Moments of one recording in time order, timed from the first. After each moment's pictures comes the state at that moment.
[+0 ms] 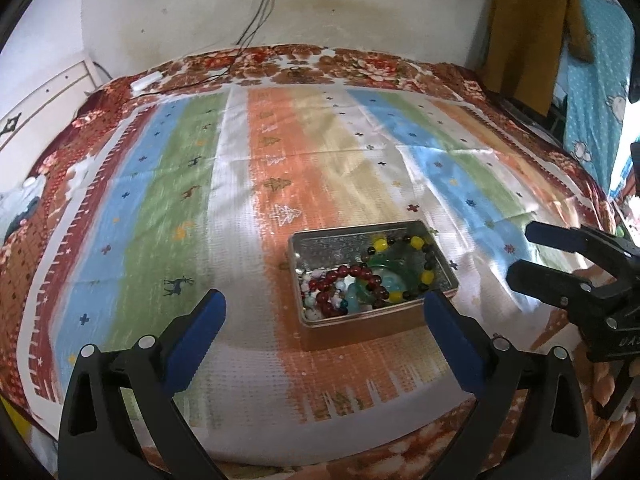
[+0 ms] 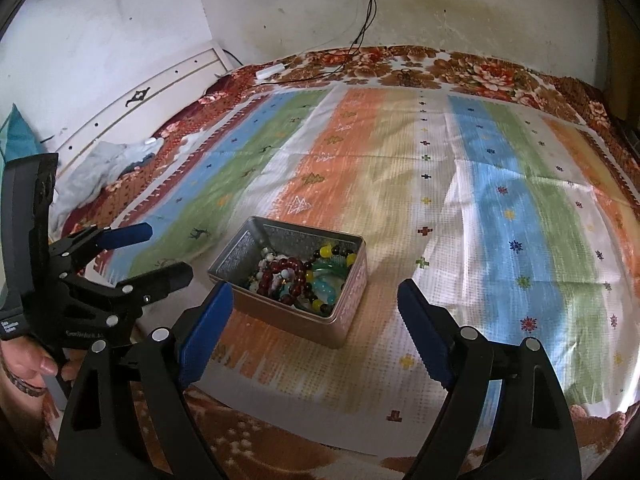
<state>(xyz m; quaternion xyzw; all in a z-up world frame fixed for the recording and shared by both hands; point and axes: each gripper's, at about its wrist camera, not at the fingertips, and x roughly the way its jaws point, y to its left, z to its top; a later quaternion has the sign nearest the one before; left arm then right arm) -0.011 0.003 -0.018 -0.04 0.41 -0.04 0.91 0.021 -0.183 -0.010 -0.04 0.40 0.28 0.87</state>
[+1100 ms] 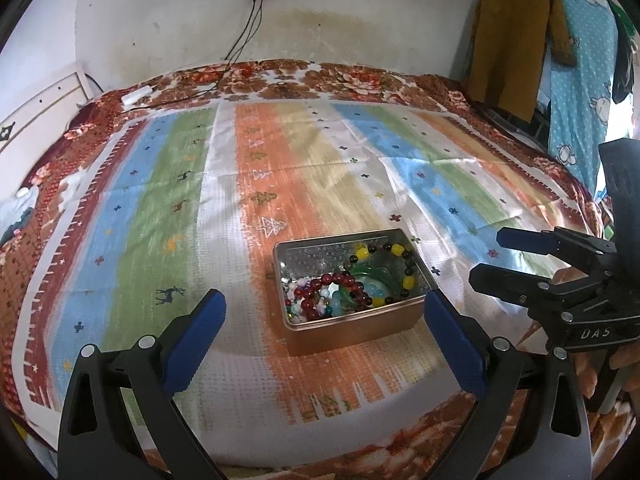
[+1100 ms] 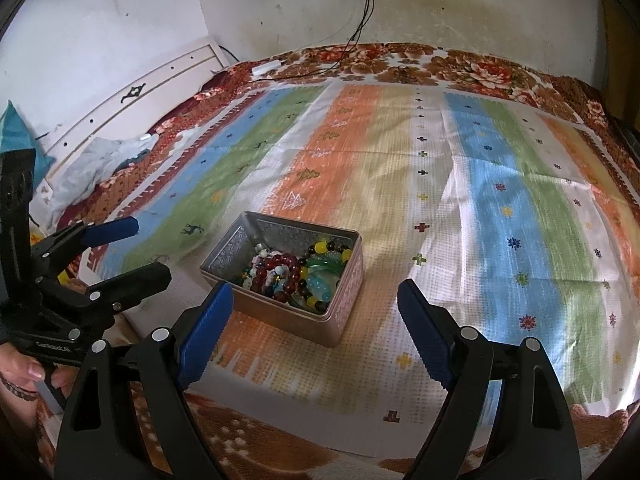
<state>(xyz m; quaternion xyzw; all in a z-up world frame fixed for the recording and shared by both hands) -0.022 -0.002 -0.011 -0.04 0.38 -0.06 0.92 0.023 -0.185 -0.016 -0.05 0.41 0.27 0.87</state>
